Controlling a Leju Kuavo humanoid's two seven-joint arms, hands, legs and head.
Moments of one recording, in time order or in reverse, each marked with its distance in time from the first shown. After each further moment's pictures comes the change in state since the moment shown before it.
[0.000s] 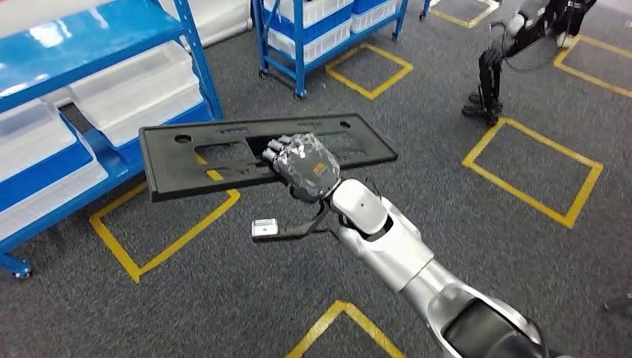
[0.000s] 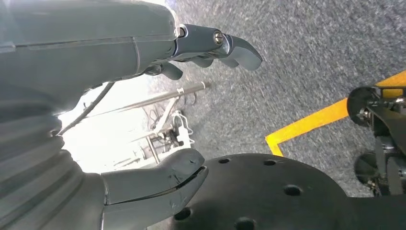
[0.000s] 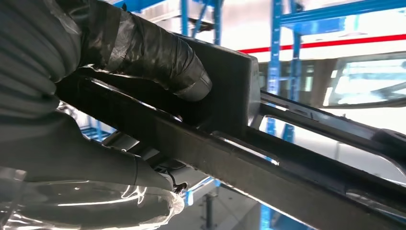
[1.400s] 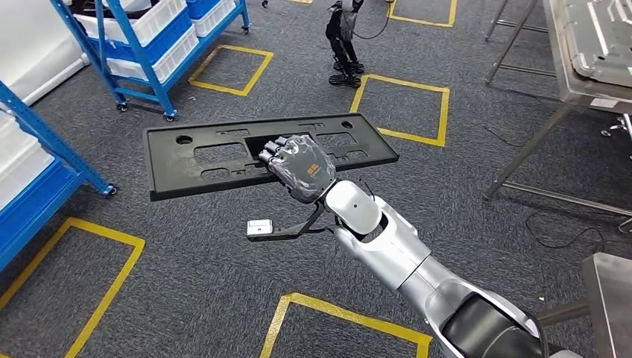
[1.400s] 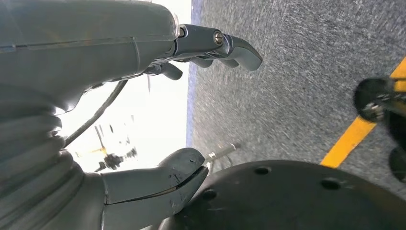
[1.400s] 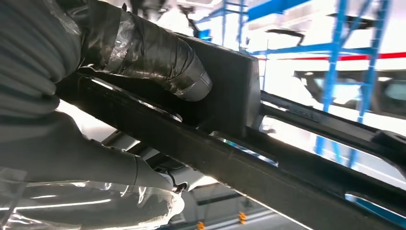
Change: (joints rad) left arm 0.007 0.012 -0.023 0.000 0.000 -0.003 0.053; right arm -0.031 -0.002 0.058 0.032 0.051 0.009 0.087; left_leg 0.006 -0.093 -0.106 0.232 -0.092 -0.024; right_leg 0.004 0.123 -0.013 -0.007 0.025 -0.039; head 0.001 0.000
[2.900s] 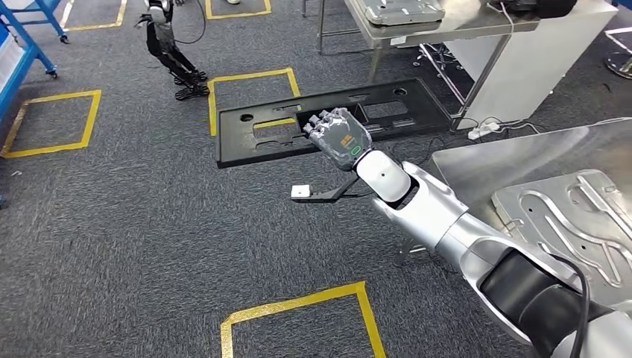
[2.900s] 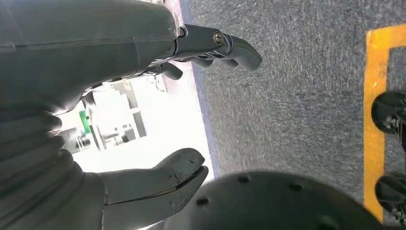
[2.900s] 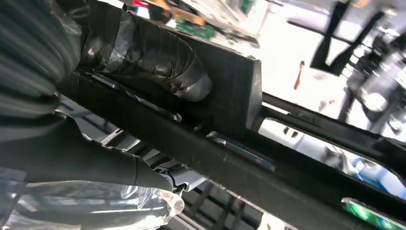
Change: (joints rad) left arm -0.011 -0.008 -0.015 0.000 0.000 0.003 0.003; right arm -0.222 -0.269 0.249 0.134 0.000 0.042 0.203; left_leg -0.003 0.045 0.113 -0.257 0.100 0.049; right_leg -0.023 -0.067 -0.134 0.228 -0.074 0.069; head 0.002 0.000
